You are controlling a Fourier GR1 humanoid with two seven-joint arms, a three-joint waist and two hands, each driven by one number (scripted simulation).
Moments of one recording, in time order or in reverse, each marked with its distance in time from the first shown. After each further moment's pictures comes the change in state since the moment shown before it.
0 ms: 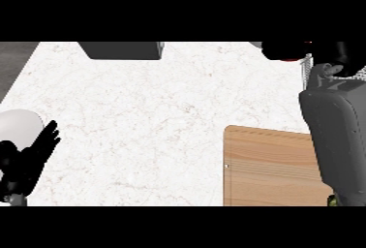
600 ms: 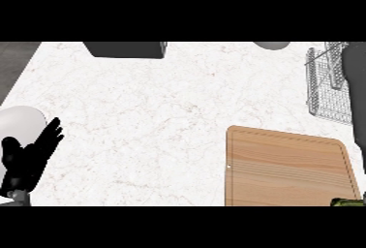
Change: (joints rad) left arm -0.027 -0.004 0.000 0.018 -0.006 -0.015 -0.004; right arm -0.192 -0.135 -0.267 0.485 -0.227 -0.242 -0.393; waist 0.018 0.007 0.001
